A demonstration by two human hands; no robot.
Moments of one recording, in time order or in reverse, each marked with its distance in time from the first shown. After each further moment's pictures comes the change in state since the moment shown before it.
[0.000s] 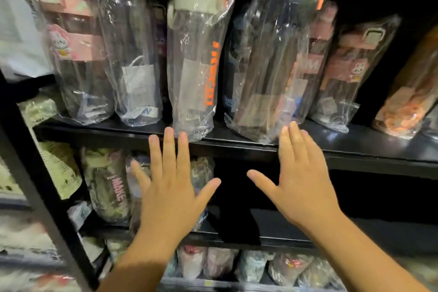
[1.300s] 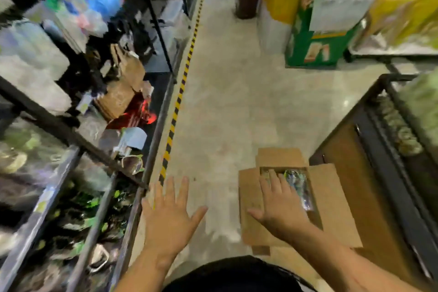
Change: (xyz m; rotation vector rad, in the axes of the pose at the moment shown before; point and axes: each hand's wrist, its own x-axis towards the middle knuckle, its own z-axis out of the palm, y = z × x) left_hand -0.527 0.538 0.084 0.051 -0.868 1.414; right_hand -0.802 0.276 -0.145 -0.031 -0.546 1.646
